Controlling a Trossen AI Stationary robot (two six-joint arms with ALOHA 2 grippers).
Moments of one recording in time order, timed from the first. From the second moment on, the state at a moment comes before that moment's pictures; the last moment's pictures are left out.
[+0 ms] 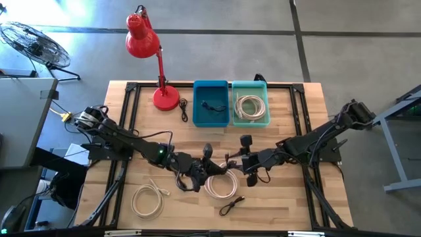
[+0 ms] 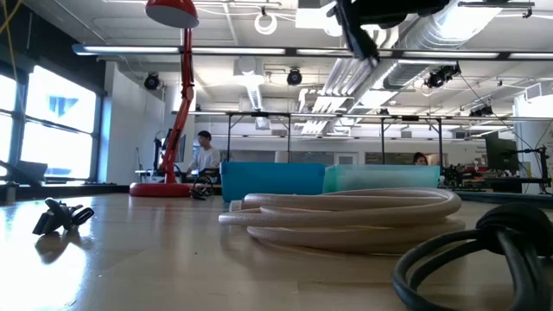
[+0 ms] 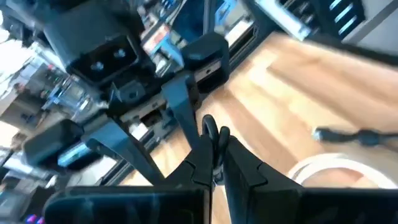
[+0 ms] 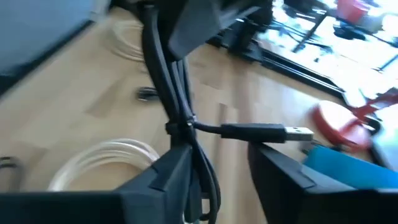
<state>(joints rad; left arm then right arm) -0.39 1.61 1.12 0.21 -0.32 0.65 0.43 1.34 0.83 0.06 0.38 -0.16</state>
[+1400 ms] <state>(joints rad) 0.20 1.61 1.12 -0.27 -0.41 0.68 0.42 1.34 0.84 -0.06 0.76 -0.06</state>
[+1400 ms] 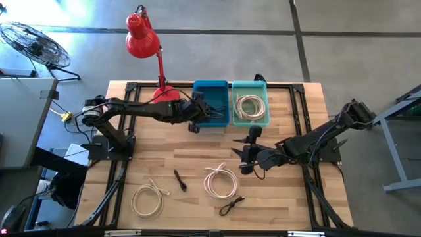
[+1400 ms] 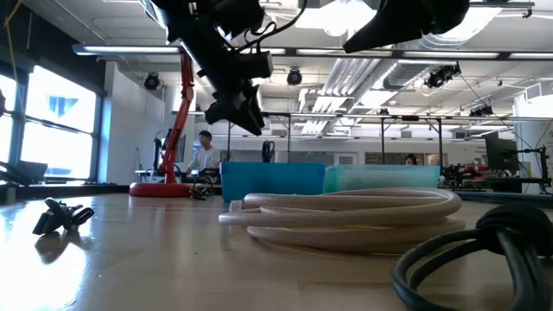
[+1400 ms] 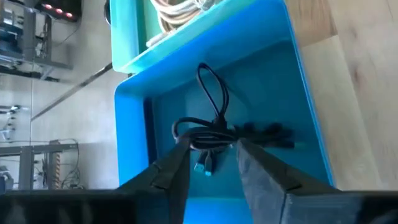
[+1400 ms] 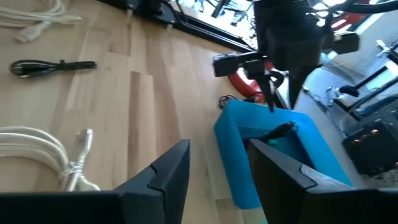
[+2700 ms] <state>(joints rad) 0.25 1.61 1.12 -0.80 -0.42 1.12 0.42 1.34 0.84 -0.09 0.66 0.00</state>
